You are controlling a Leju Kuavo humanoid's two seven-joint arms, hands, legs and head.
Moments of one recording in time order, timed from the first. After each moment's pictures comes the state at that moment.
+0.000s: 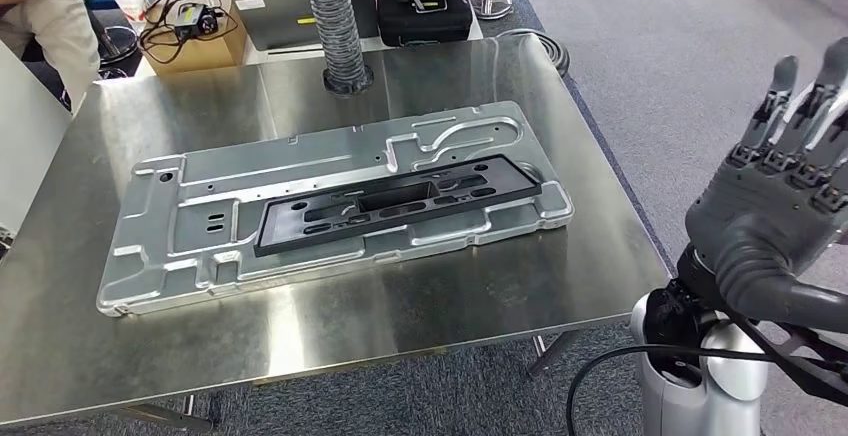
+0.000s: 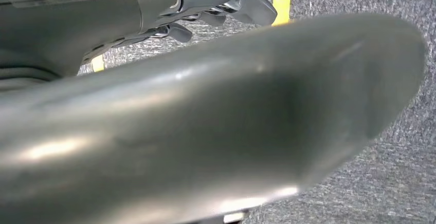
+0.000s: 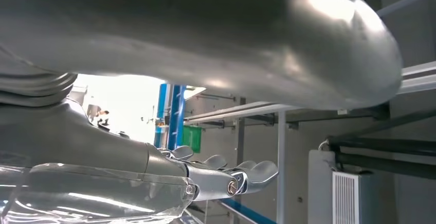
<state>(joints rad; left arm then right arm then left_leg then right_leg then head) -0.04 -0.03 0.60 -0.20 -0.14 0.02 -0.49 -0.24 0.02 0.00 -2.11 -0.07 -0.02 -0.70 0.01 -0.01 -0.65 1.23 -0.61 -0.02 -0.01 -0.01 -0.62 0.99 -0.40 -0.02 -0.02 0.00</state>
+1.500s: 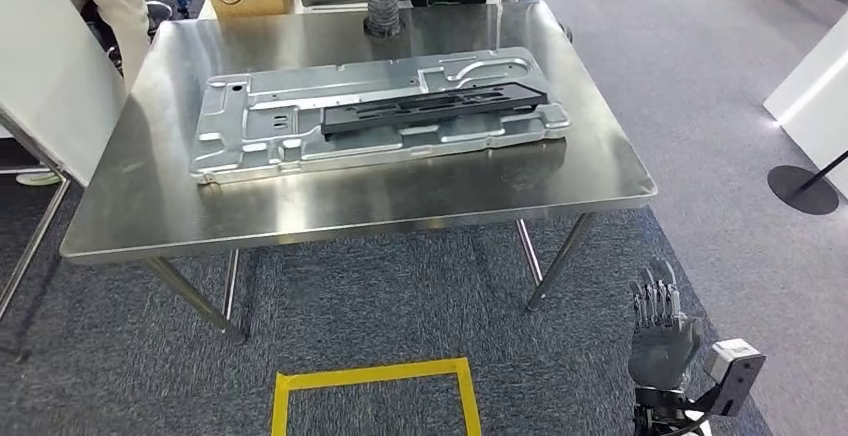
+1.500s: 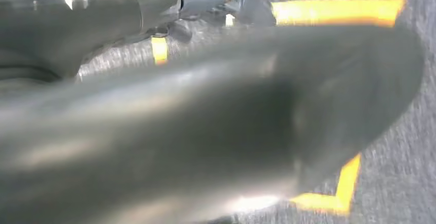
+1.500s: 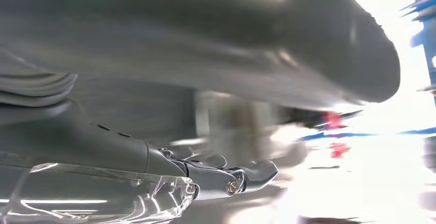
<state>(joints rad) -0.04 -0.03 0.66 -0.20 -0.24 0.01 -0.48 0.11 0.03 -0.27 -1.46 -0.10 0.12 -0.61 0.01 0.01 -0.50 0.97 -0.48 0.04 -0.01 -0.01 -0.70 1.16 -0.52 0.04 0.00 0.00</state>
